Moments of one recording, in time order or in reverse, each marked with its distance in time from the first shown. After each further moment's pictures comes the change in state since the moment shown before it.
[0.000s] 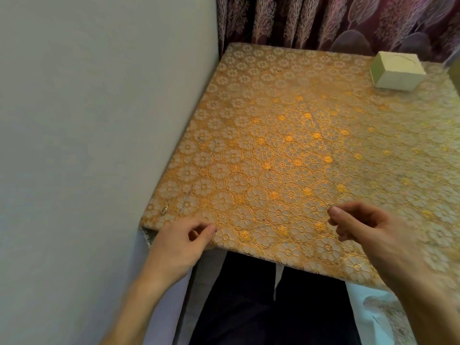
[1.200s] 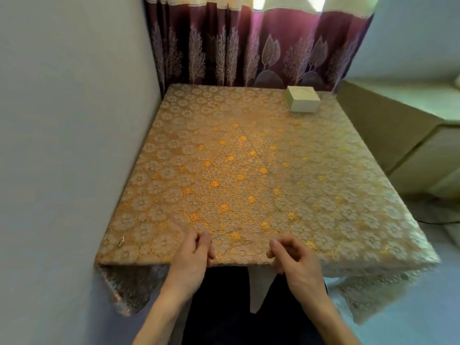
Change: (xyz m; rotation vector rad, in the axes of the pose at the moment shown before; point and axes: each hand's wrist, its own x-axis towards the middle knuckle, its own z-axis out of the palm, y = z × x) left_hand -0.007 0.050 0.062 -0.491 -0.123 -0.083; right_hand -0.062 0.048 0.039 0.110 0.225 -0.003
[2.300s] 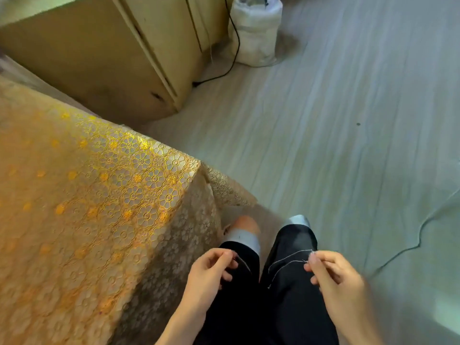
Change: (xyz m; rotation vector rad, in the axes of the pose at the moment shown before) left_hand -0.085 0.008 0.338 0.610 -0.921 -0.257; right_hand -0.209 0.140 -0.220 0.303 1.166 0.628
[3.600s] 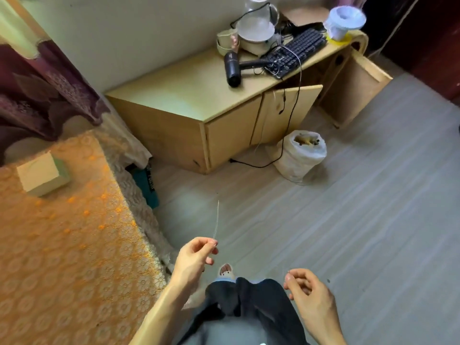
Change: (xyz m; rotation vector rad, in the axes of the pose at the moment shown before) left_hand 0.028 0.462 -0.033 -0.457 0.290 0.037; right_hand 0.205 -0.524 -0.019 -0.552 -0.375 -0.155
